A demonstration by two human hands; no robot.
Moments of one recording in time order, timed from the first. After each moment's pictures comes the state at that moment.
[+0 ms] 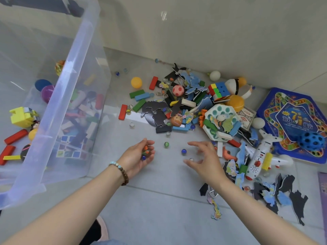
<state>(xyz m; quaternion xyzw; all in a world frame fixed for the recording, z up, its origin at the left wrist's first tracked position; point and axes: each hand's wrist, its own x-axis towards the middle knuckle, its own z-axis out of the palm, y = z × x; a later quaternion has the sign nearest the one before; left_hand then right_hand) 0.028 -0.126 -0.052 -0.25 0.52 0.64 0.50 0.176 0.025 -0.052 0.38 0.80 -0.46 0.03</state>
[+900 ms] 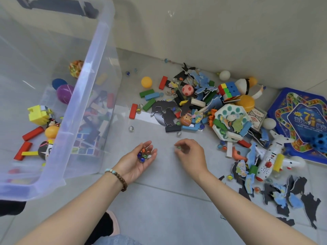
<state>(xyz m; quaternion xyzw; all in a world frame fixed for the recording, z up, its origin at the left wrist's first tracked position) 0.021 -0.163 -0.054 -0.34 0.38 0.70 0.50 0.122 -0.021 -0.066 0.39 0.79 -0.48 -0.01</state>
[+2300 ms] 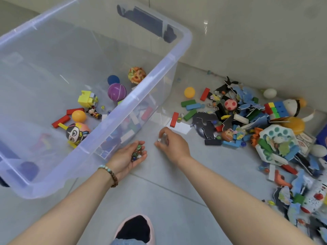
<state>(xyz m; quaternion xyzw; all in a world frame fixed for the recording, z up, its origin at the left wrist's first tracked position) -0.056 -0.265 -0.050 -0.26 0.53 0.70 0.41 -0.012 -0.109 -0.075 0.23 0.87 -0.41 0.10</state>
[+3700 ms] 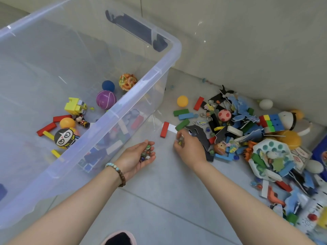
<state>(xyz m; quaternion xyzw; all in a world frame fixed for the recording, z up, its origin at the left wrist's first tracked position) -0.065 -0.202 -0.040 -0.26 0.54 0.68 0.43 -0.008 -0.034 -0.079 0.25 0.91 -0.34 0.07</state>
